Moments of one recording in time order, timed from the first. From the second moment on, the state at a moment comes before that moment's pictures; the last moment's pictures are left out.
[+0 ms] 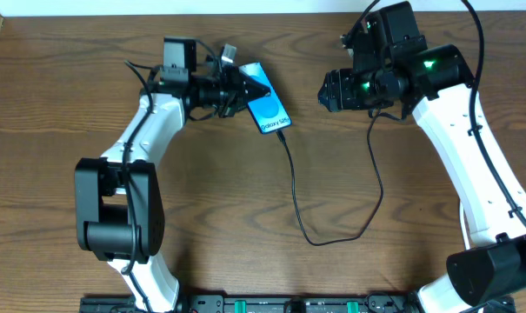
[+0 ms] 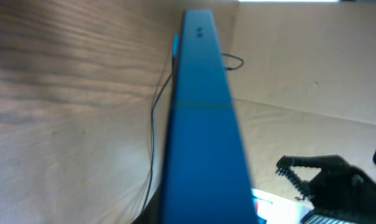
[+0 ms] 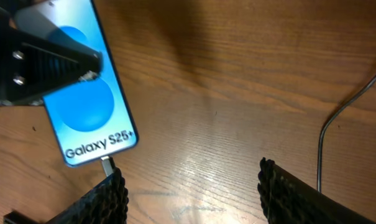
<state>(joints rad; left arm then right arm) -0.10 1.92 1.38 -0.35 1.09 -0.75 0.32 1.73 1.77 -1.12 -0.27 0.26</state>
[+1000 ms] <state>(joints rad) -0.17 2.13 1.60 -0.97 0.84 -0.18 0.31 1.73 1.77 -1.15 -0.26 0.26</state>
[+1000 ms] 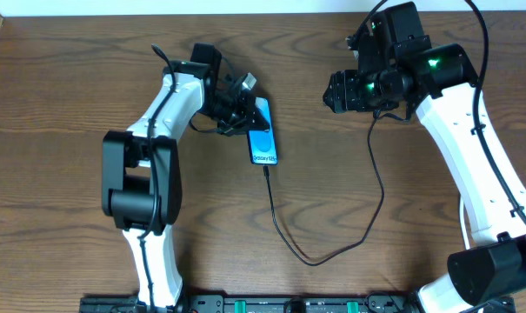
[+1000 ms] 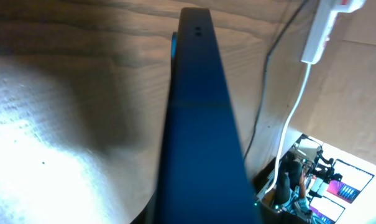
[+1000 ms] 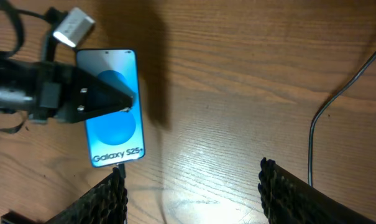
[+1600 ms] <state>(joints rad) -0.17 2.24 1.60 -0.92 0.84 -0.17 0.31 1.73 1.71 -1.12 -0.26 0.26</state>
